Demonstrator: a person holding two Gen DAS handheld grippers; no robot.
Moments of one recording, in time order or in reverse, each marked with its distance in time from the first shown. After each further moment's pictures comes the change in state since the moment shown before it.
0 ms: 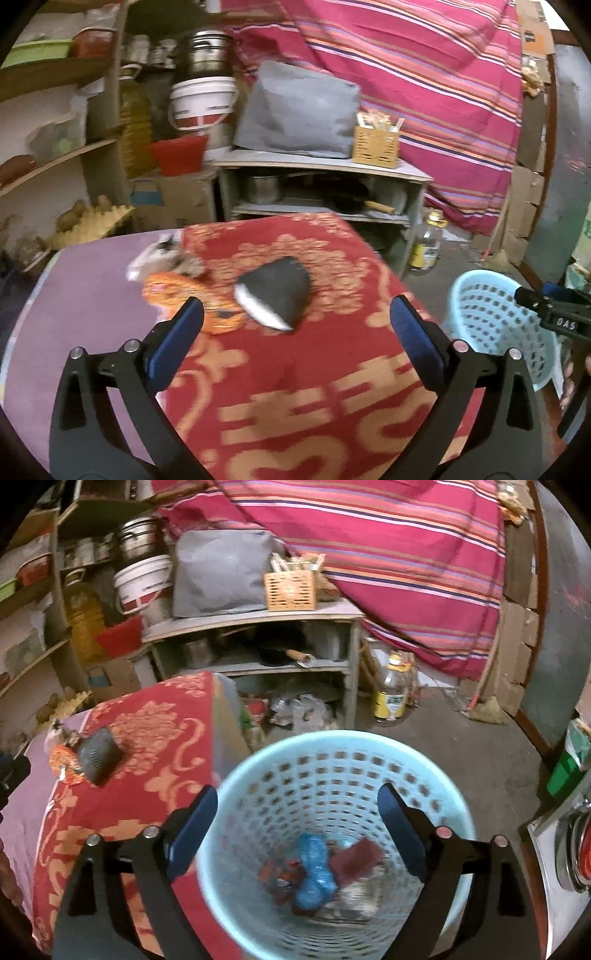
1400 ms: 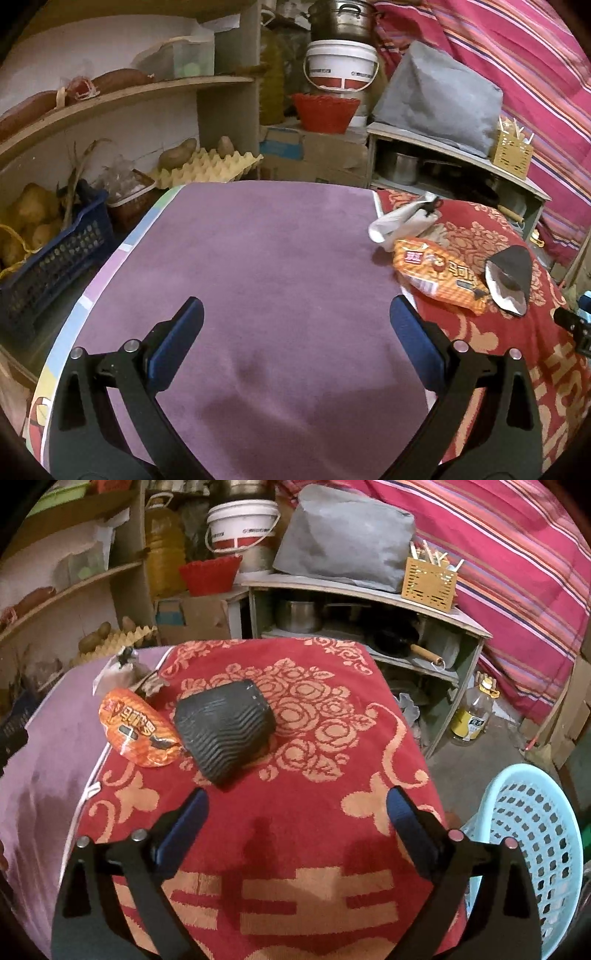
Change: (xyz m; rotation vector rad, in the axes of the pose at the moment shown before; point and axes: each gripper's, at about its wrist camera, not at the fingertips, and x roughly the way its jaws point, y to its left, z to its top) left arm 0.028 0.218 -0.037 -0.198 0.100 0.281; right arm 0.071 0.202 -0.013 -0.251 0.099 0.113
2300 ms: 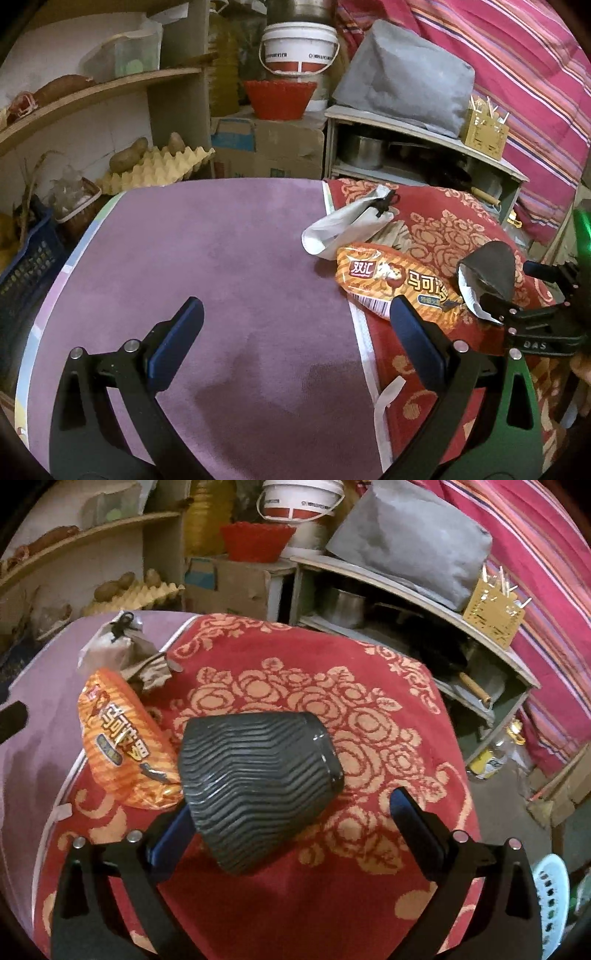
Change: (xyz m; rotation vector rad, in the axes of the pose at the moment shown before) left arm 0.037 -0.048 0.019 0.069 0.064 -0.117; right arm 0.063 0.043 0.041 -0.196 0.051 0.074
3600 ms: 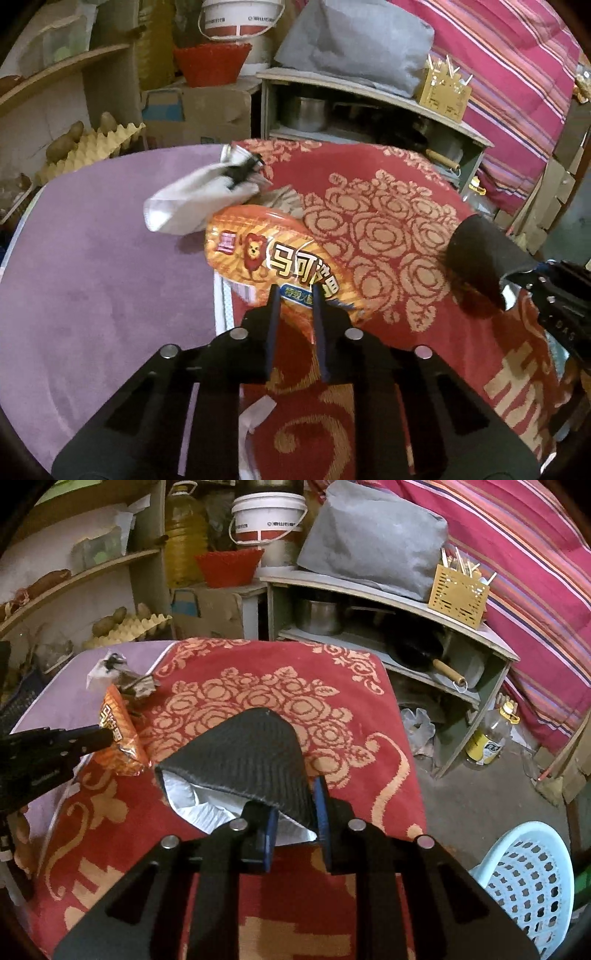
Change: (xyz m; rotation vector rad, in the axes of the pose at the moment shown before) left arm 0.028 -0.081 0.000 0.054 0.120 -0.157; right arm -0.043 -0.063 -0.026 0.107 -0.066 0.011
